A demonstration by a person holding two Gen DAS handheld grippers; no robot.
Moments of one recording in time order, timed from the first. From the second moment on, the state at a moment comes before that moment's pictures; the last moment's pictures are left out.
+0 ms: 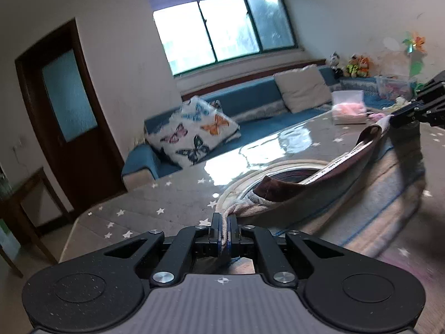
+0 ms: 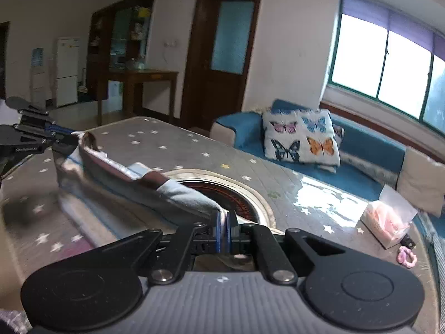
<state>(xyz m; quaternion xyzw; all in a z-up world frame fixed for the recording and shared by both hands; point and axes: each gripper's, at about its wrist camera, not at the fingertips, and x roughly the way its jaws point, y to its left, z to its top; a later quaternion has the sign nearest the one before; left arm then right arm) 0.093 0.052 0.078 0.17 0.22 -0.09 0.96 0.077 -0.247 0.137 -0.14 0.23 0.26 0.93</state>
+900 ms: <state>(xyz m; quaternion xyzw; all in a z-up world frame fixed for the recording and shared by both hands) 0.264 0.075 0.005 0.09 0.35 -0.03 0.93 0.265 -0.247 0.032 -0.03 0.34 0.16 0.93</state>
